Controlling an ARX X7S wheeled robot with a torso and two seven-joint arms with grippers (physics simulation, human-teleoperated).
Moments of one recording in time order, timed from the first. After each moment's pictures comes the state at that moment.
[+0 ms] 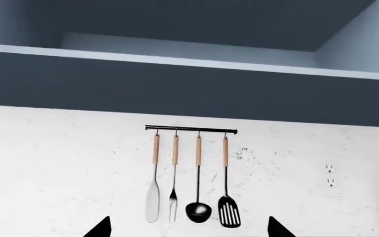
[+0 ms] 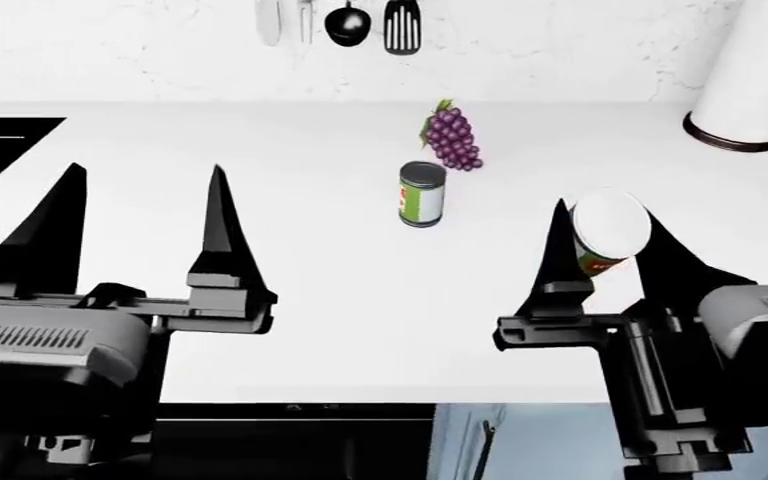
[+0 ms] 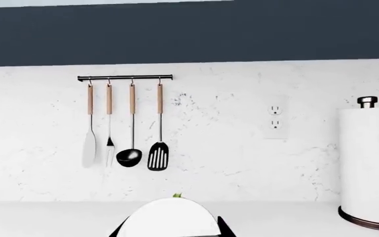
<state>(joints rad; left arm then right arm) -0.20 -0.24 0.09 0.88 -0.29 -0.43 -0.26 0.28 0.48 -0.13 -0.99 0.65 0.70 0.62</state>
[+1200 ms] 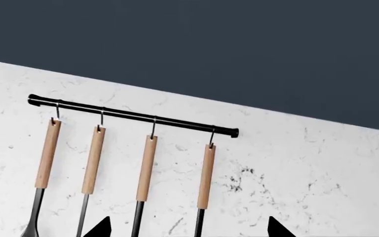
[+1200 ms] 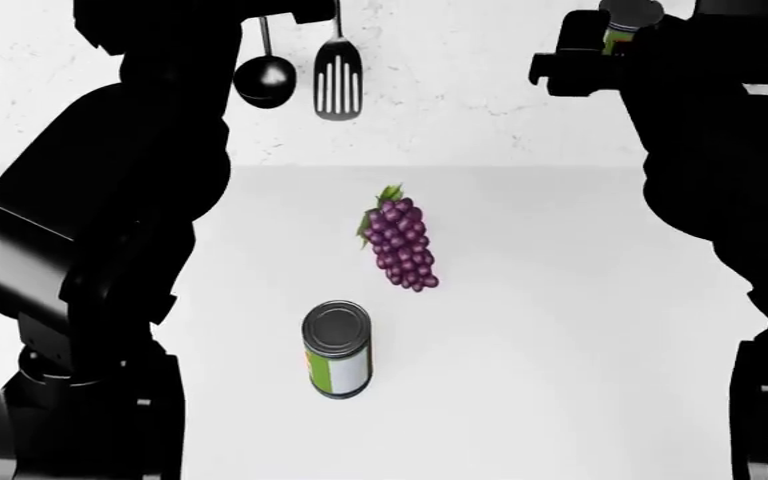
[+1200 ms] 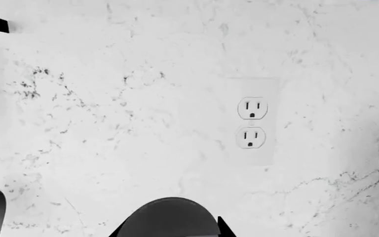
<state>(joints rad) -1.14 -0.09 0.16 0.15 -0.50 -0.75 -0.38 1.21 0.42 -0.22 -0.15 0.85 1.06 0.62</state>
